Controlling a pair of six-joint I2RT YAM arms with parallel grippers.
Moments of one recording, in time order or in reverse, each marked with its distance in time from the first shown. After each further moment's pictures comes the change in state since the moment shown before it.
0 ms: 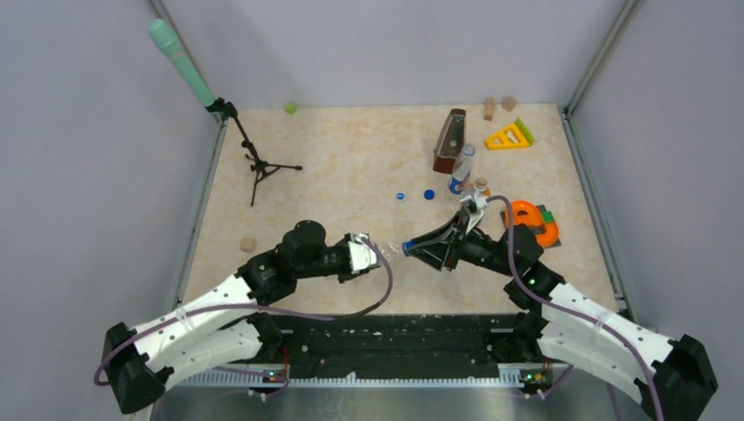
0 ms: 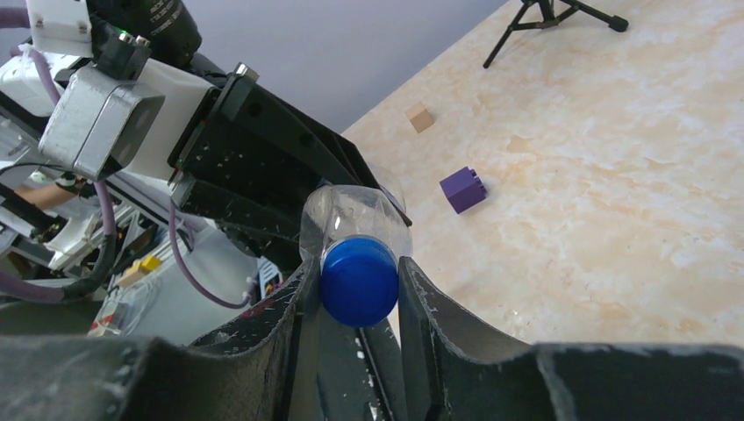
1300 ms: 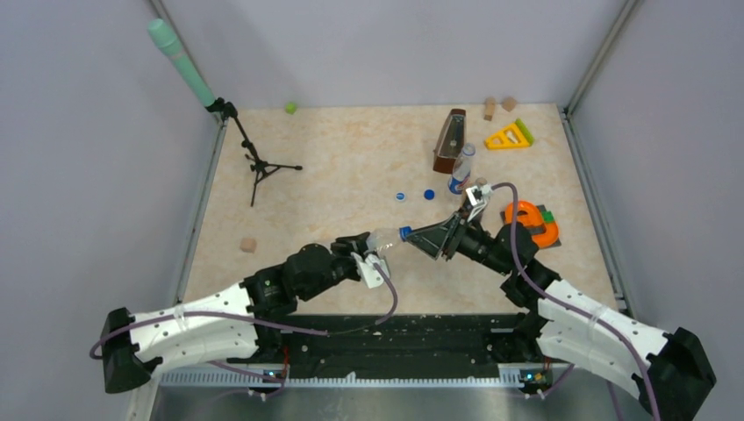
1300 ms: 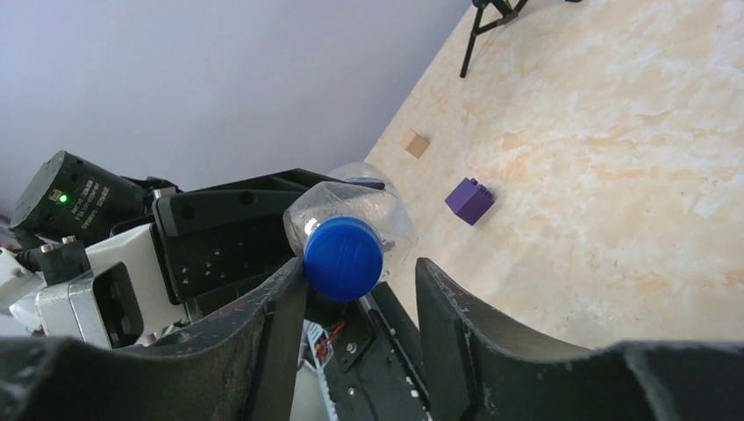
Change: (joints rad) left arm -0.259 -0.038 -0.067 0.154 -0.594 0.234; right arm -0.005 0.041 0.002 0.017 0.180 0.263
